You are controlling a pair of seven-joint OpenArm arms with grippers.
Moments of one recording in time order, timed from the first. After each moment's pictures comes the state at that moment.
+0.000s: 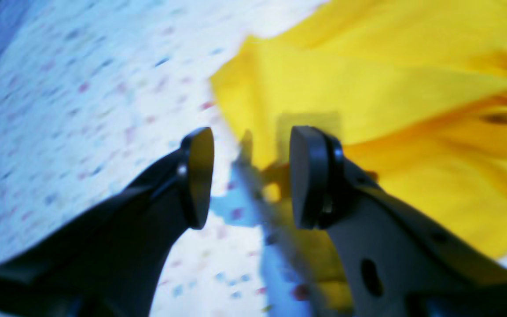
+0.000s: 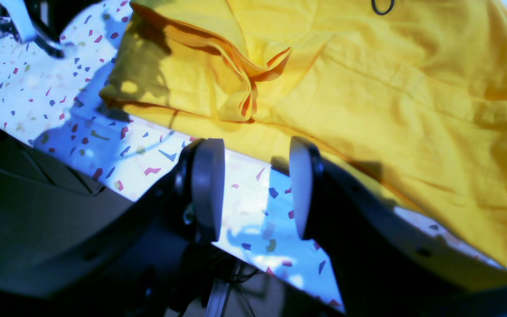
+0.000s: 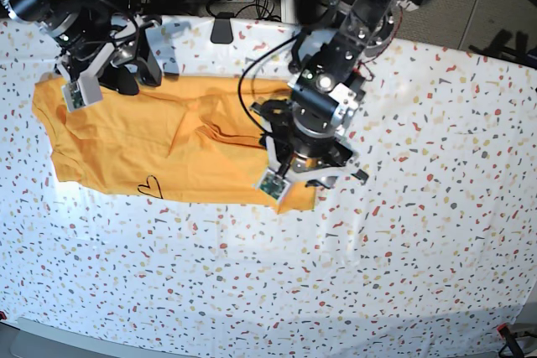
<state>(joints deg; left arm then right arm) -4.1 1.2 31.7 99.5 21.6 1.1 54.7 -29.9 12.9 27.1 125.8 40.3 34.0 -55.6</state>
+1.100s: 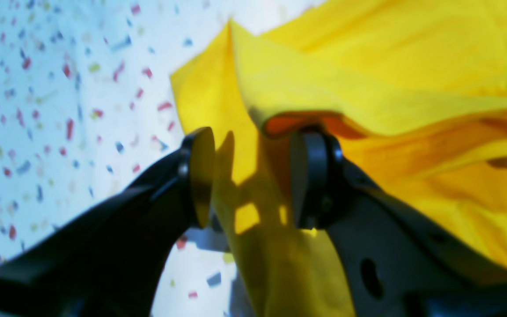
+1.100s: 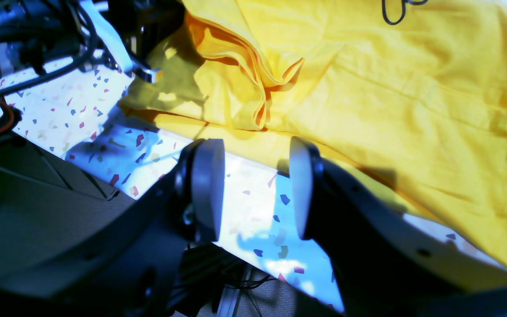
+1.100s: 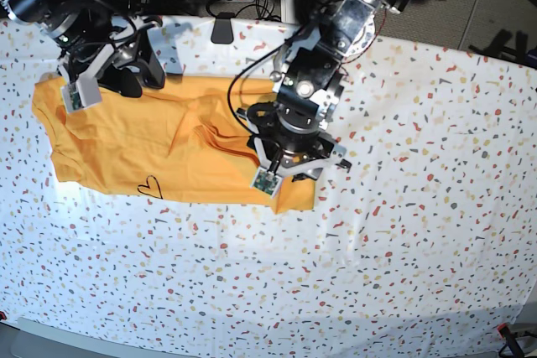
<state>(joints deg) -4.7 4.4 31.8 86.4 15.5 6.9 40.8 -29.7 12.9 27.1 125.8 43.0 34.0 -55.8</state>
